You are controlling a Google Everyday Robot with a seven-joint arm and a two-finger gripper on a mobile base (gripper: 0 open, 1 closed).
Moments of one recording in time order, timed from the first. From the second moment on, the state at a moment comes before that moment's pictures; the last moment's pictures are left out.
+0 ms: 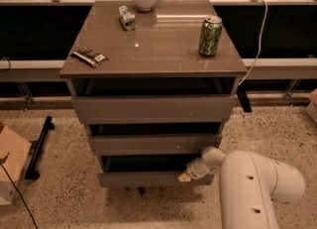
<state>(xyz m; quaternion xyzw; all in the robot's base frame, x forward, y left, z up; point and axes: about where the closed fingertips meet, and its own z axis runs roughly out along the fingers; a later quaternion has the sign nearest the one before) 0.633 -0.146 0.179 -0.43 0.87 0.19 0.18</state>
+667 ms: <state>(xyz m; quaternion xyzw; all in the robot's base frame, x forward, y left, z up) 0.633 -0.146 0.183 -0.43 0.87 0.19 0.18</state>
